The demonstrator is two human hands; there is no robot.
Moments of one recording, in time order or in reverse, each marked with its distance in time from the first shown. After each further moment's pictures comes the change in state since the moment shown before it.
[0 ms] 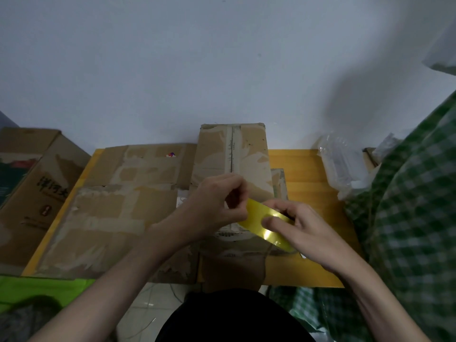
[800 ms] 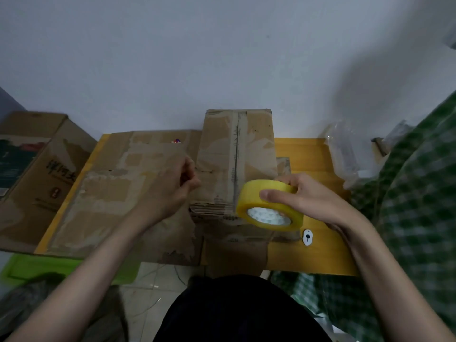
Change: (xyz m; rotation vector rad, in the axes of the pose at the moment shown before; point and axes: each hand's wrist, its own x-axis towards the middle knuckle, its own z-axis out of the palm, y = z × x) left_hand -0.048 -0.063 -0.021 0.022 0.188 -0.400; right_hand 0.028 0.007 -0.018 -0.138 -0.102 0.156
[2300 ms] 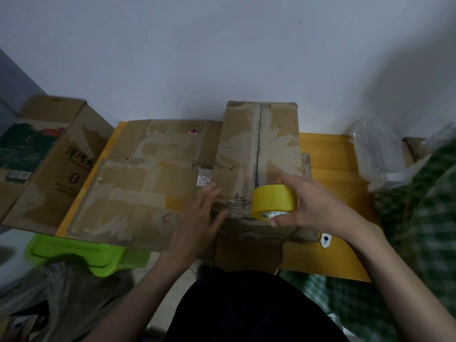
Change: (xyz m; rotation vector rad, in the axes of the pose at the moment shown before) left_hand -0.045 -0.074 0.077 0.363 0.062 -0.047; right_hand 0.039 0.004 0.027 -0.477 -0.053 -0.067
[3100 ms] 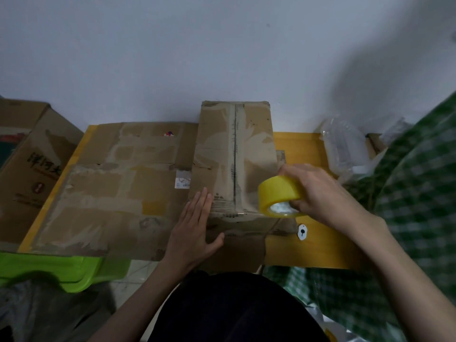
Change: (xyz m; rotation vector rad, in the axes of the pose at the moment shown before) left_hand -0.011 0.006 0.044 0.172 -0.119 0.147; right_hand -0.040 0.019 -0.024 -0.271 0.229 0.039
